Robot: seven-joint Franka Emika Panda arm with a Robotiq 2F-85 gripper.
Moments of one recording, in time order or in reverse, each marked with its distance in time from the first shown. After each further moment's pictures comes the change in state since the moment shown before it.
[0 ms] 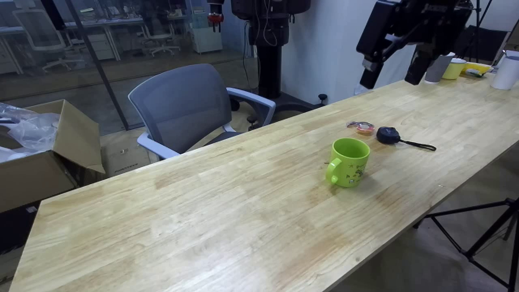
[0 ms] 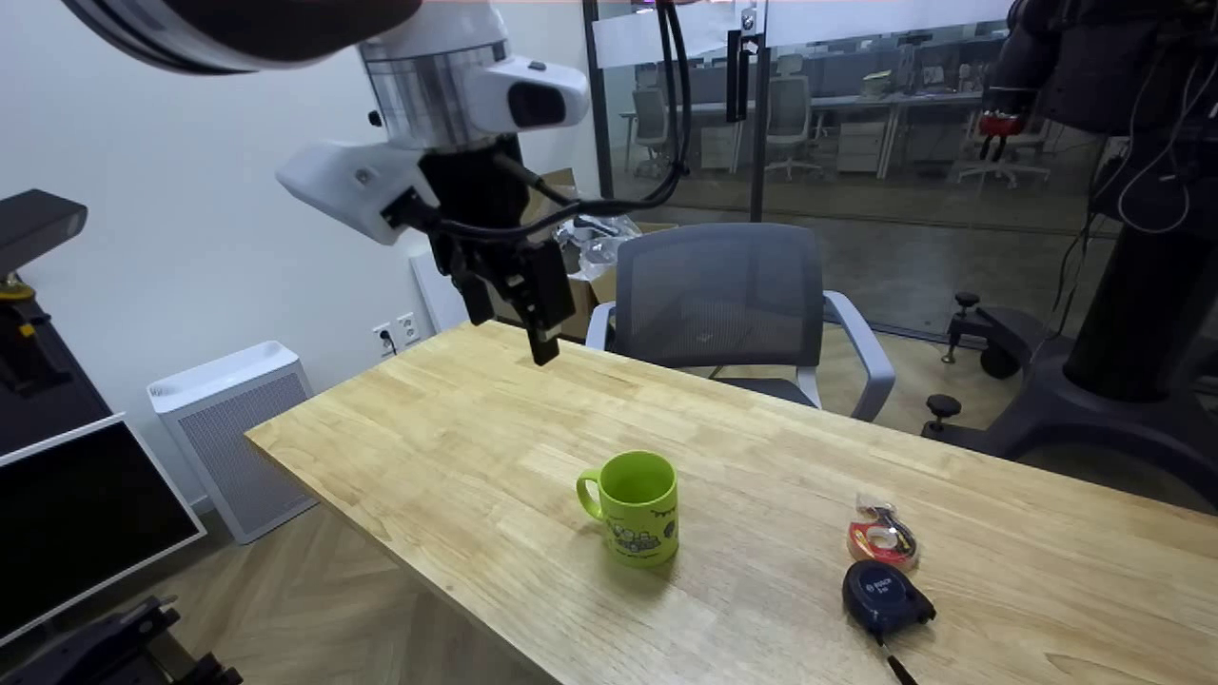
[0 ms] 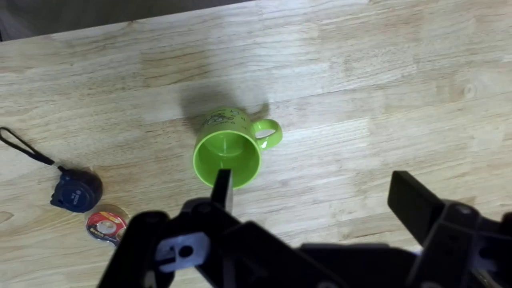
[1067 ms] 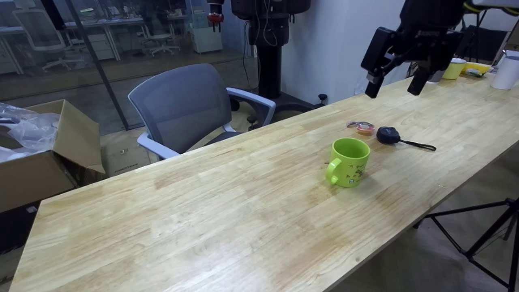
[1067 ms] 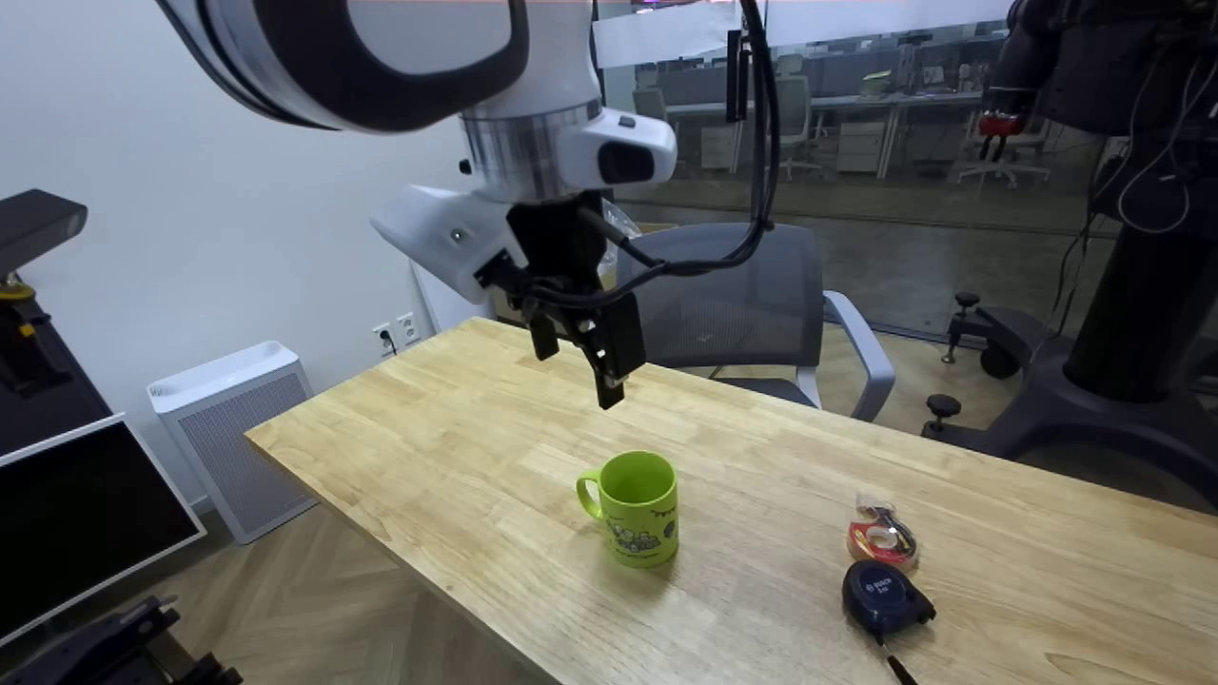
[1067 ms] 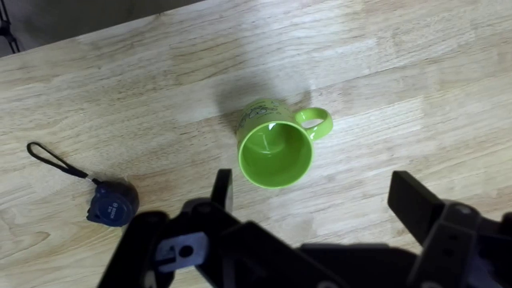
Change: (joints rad) arm -0.038 0.137 -0.063 0.056 -0.009 0.054 -0.001
